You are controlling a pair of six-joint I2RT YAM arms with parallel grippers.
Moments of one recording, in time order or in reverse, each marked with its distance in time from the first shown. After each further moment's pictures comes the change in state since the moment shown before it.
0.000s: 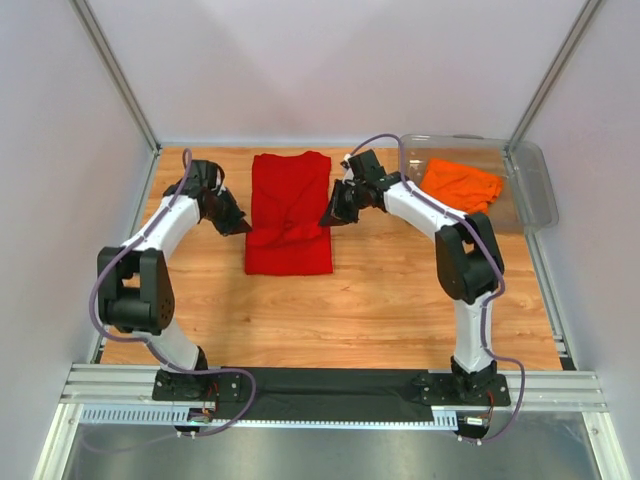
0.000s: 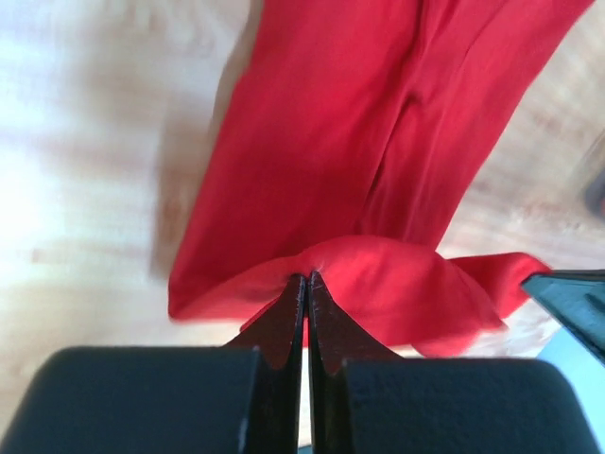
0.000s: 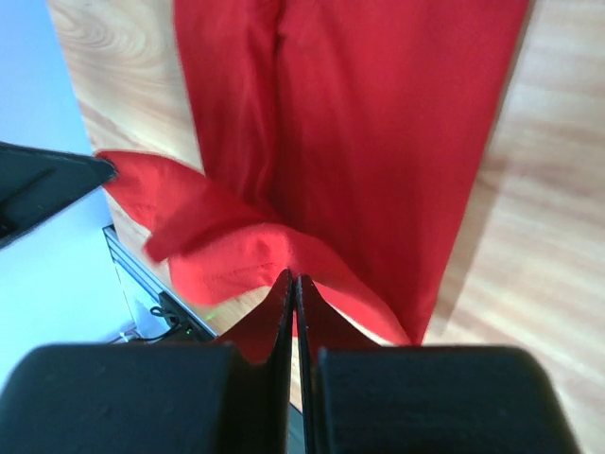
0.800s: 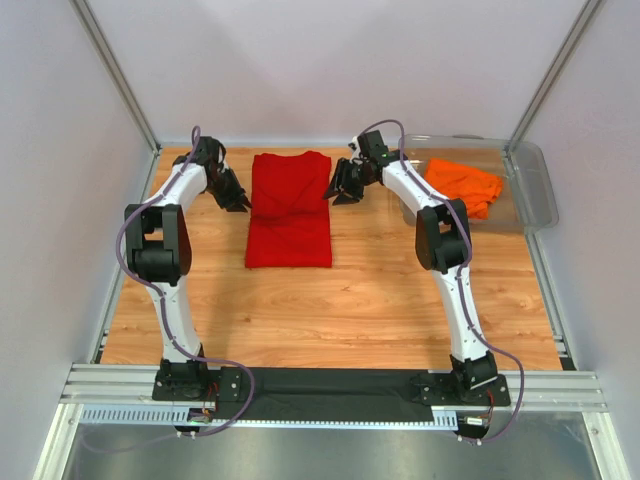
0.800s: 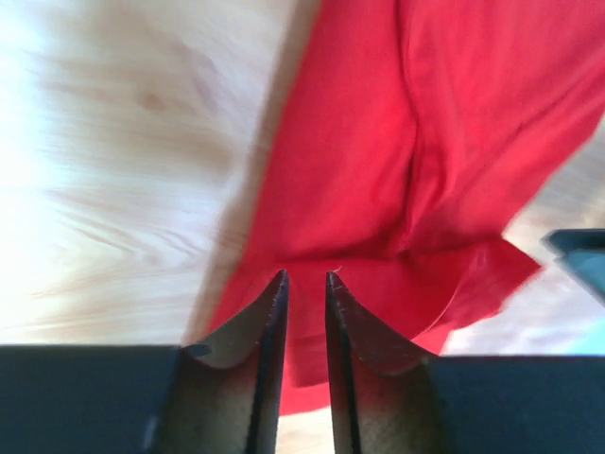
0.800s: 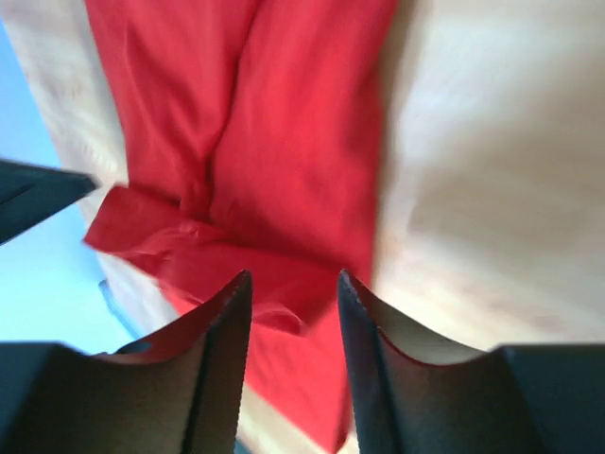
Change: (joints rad) left arm 0.068 0.469 0.442 -0.054 0.075 0.100; right arm -0.141 0.476 0.589 -0.189 -0.081 -0.090
